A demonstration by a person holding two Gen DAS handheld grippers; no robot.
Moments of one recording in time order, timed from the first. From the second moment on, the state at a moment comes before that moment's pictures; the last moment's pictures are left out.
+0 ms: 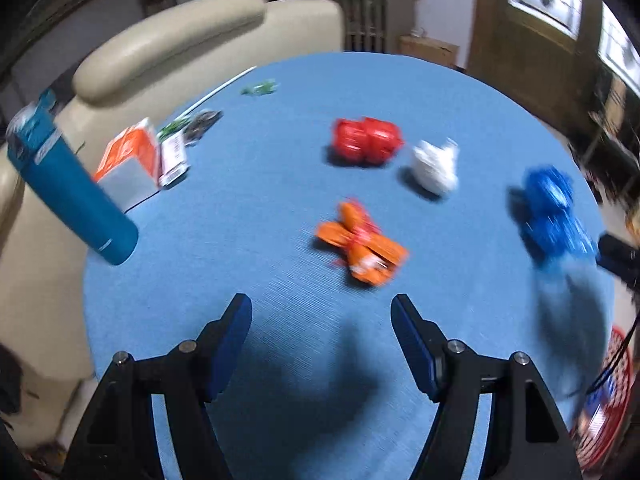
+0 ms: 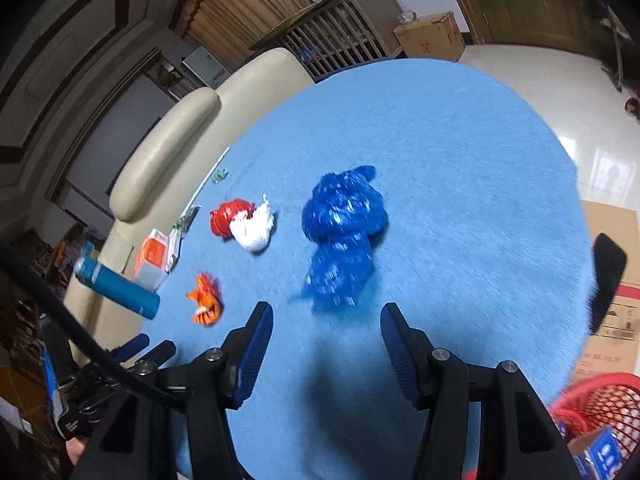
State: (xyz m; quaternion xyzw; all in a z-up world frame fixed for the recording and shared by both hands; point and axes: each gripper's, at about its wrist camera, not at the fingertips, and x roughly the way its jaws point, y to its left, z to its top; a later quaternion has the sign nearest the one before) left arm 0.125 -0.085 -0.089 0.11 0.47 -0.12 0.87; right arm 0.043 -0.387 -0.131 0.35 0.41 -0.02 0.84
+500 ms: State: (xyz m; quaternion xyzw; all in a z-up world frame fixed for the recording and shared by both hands) left arm 0.195 -0.110 -0.118 0.01 0.53 -0.16 0.83; right arm 0.129 -0.373 -0.164 0.29 0.44 -0.05 0.85
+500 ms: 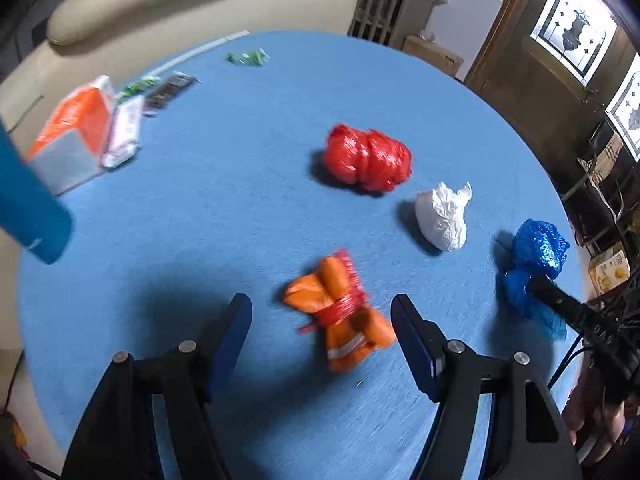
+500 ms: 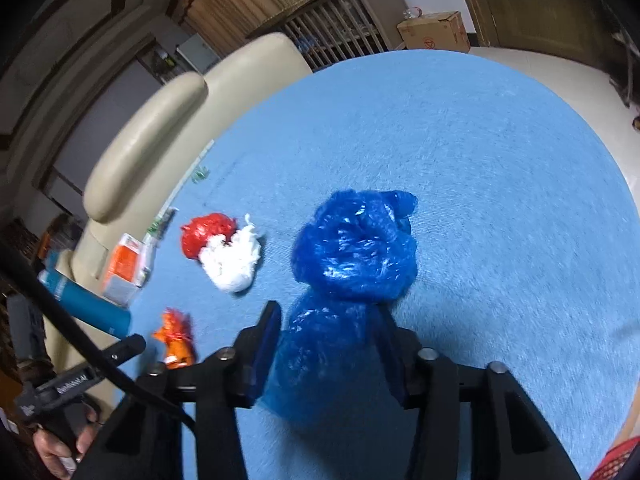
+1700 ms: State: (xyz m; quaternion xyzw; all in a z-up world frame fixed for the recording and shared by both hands) left arm 0.086 -0.125 -0.082 0.11 0.45 -0.19 0.87; right arm 0.124 -0.377 -0.137 0.26 0.39 -0.04 0.88
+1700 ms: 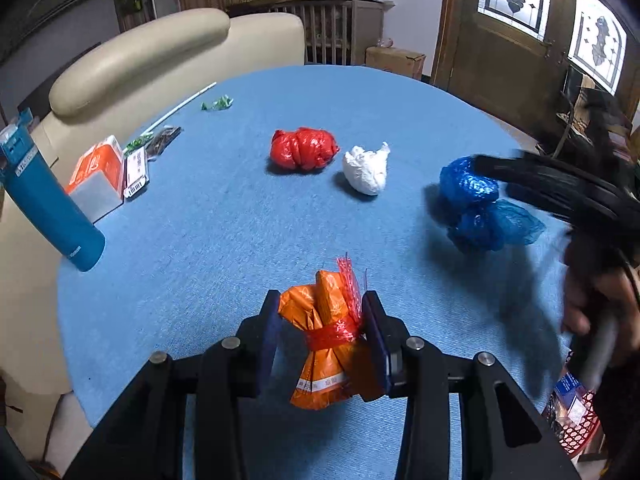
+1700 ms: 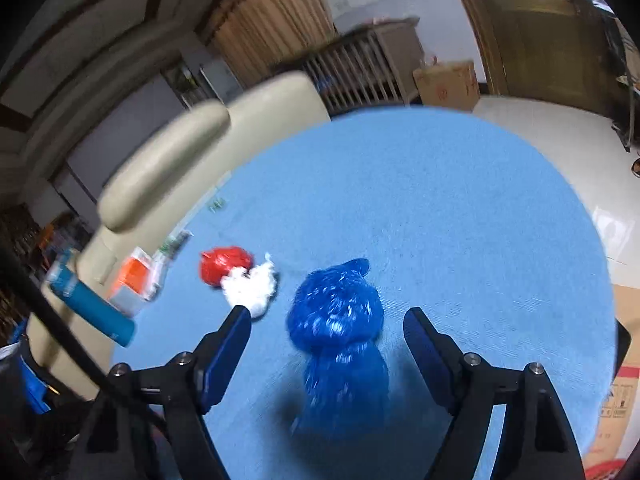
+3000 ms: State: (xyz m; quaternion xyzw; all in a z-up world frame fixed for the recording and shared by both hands) left arm -0.067 -0.236 -0.016 0.24 0.32 -0.31 0.86; right arm -0.161 -0.409 -0.072 0.32 0.36 -0.04 0.87
